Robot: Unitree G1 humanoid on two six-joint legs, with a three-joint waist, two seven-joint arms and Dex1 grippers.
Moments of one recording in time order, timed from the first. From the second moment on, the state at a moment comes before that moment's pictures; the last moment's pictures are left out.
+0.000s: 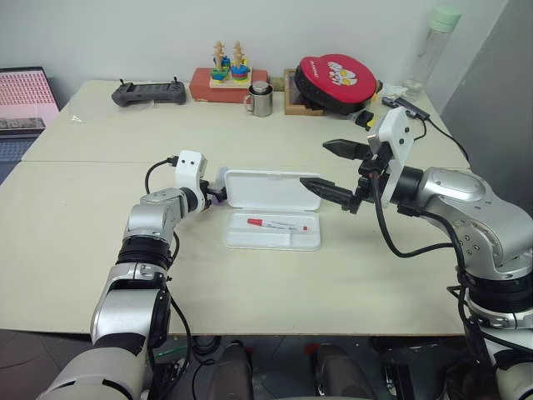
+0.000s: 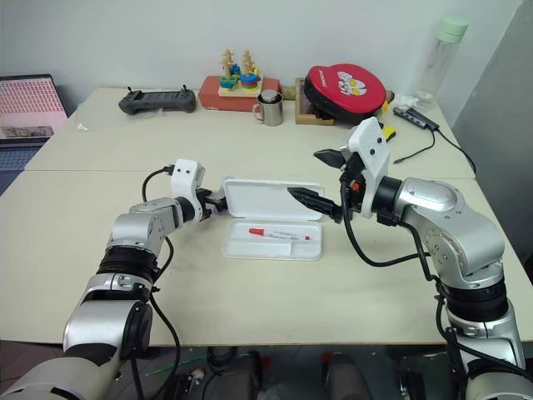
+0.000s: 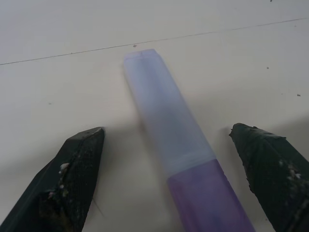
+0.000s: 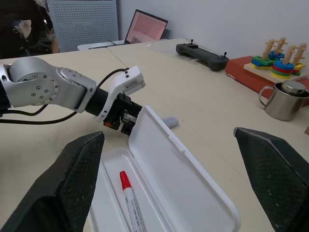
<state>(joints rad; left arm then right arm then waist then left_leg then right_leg) -0.84 0.43 0.06 0.70 -0.15 0.53 -0.50 -0.66 -0.57 0.02 -0.41 0.57 0.81 0.66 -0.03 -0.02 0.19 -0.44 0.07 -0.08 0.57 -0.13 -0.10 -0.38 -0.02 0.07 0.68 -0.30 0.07</state>
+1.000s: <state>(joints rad) -0.82 0.46 0.21 0.21 -0.52 0.35 -0.94 -0.63 -0.64 -0.06 -0.44 0.67 0.81 0.74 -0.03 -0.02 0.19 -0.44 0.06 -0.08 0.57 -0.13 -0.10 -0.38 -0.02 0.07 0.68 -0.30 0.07</state>
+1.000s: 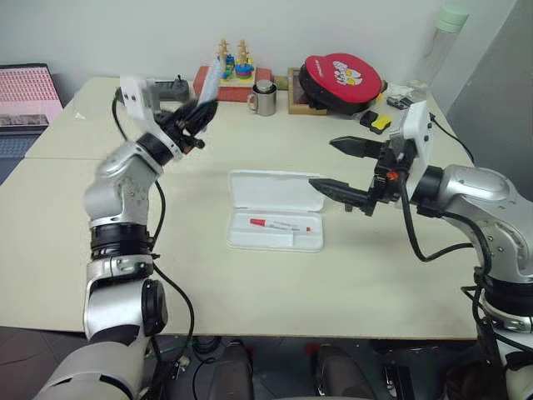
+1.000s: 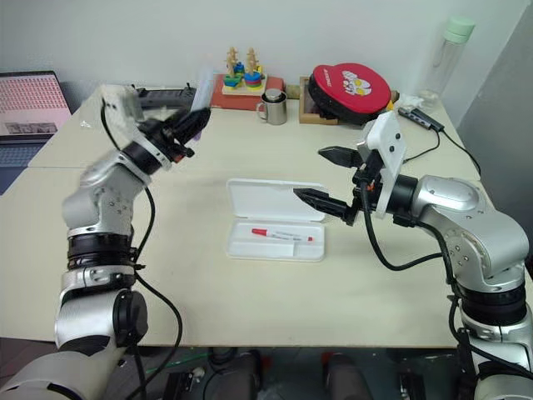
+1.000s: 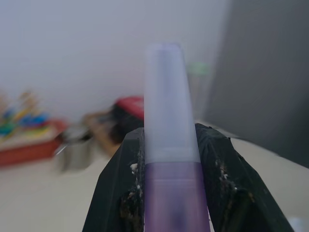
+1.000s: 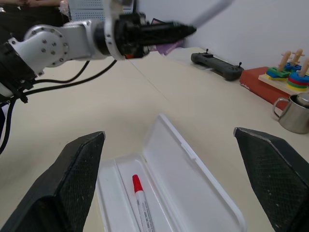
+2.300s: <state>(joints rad) -0.70 0.65 -0.29 0.40 -0.04 -0.04 -1.40 -0.58 -0.66 -0.06 -0.53 0.73 0.84 0.67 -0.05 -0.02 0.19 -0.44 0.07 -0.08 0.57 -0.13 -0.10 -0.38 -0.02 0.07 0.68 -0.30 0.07</state>
